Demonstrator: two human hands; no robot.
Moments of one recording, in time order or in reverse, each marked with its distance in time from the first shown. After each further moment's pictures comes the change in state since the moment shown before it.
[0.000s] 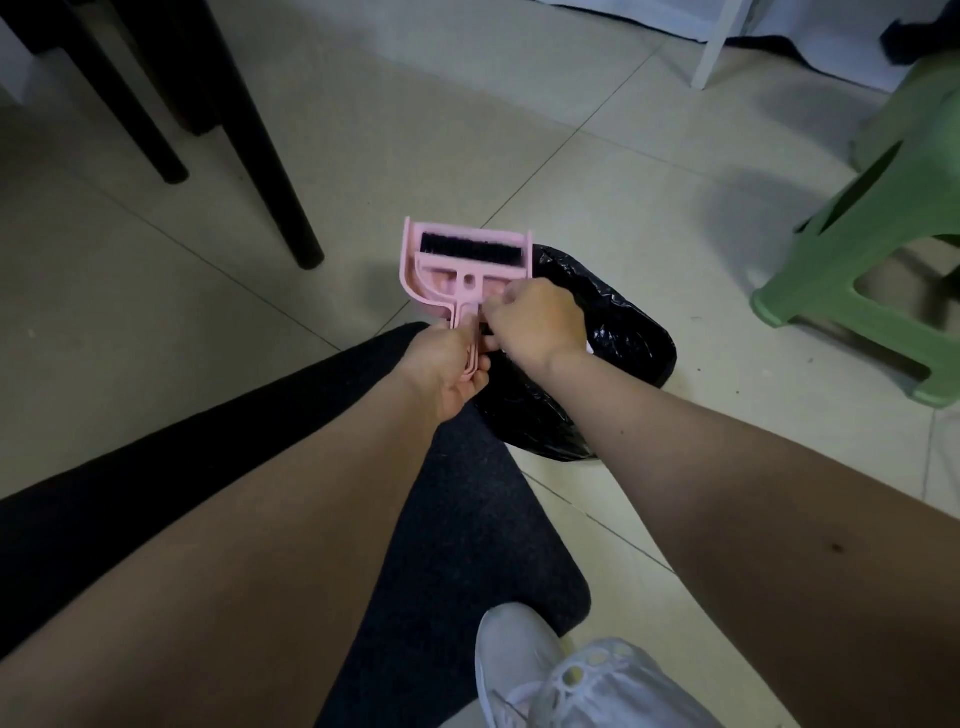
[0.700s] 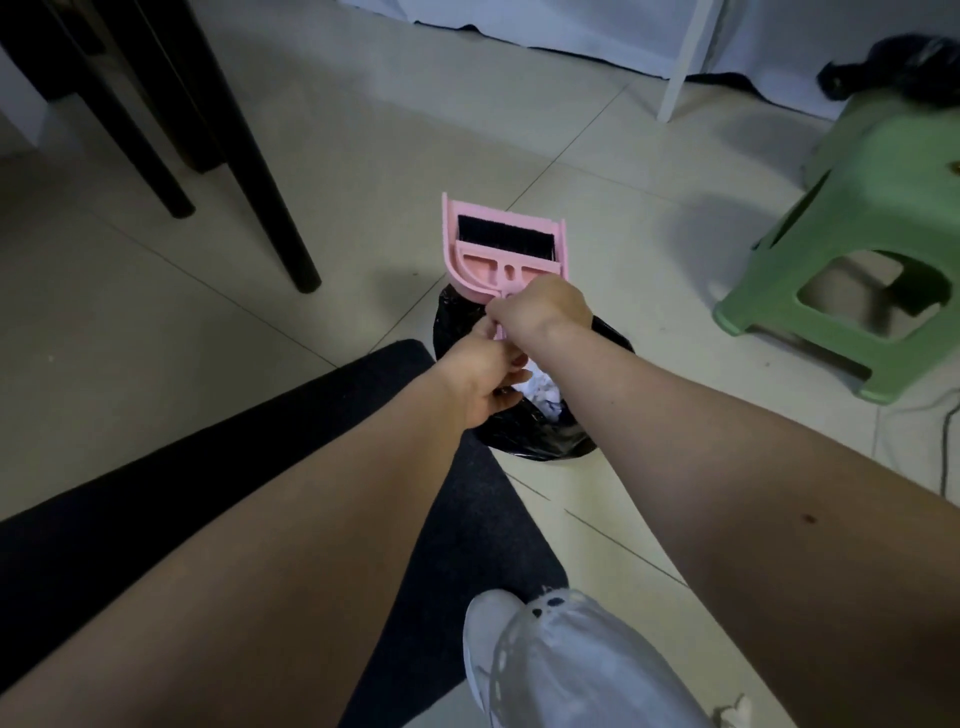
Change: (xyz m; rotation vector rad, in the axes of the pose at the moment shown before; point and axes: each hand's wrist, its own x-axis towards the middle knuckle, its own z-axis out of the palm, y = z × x) left_hand -0.049 0.003 0.051 0.264 -0.171 0.010; right_hand -0.018 -0.017 -0.058 -0.022 -0.018 0.199
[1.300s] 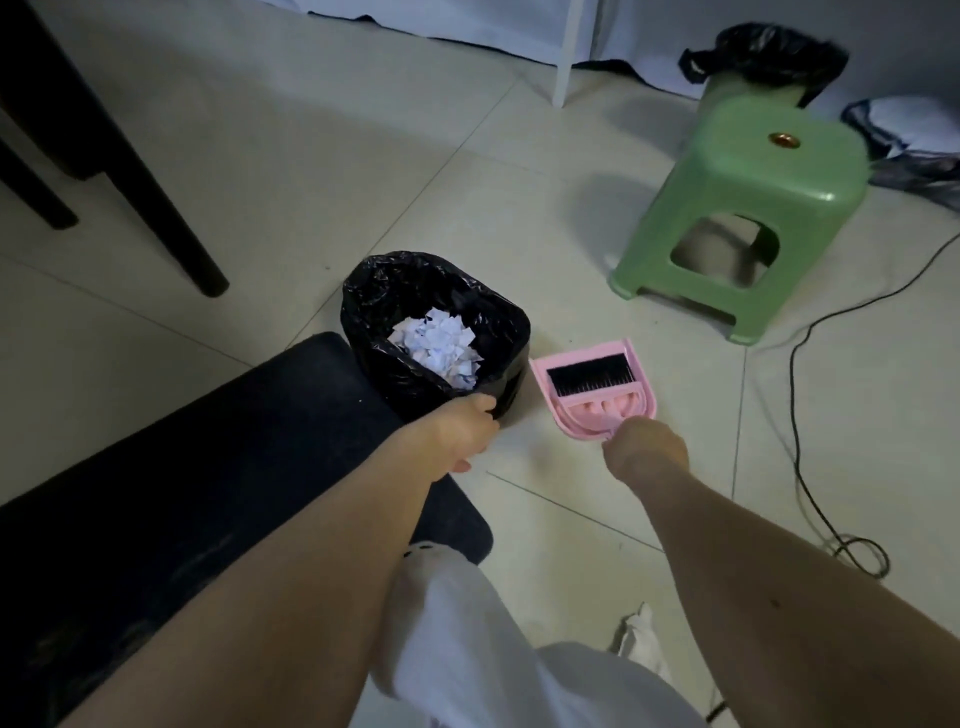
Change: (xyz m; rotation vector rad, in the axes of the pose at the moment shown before) left_hand -0.041 -0.066 0.073 0.676 -0.129 -0.142; right_hand -0.076 0.244 -0.055 -0.546 -0.041 0.384
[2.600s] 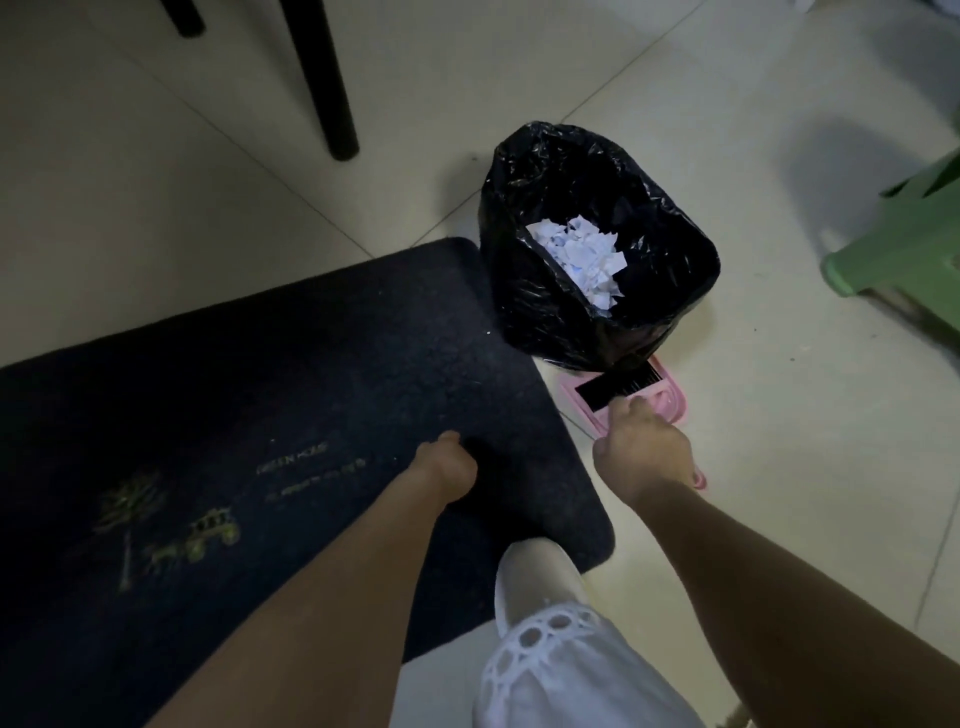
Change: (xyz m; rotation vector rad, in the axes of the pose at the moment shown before) left_hand 0.066 -0.207 -0.071 0.012 0.193 -0.387; right_hand 0.010 -0.153 0.125 -0.339 0.193 -0.618
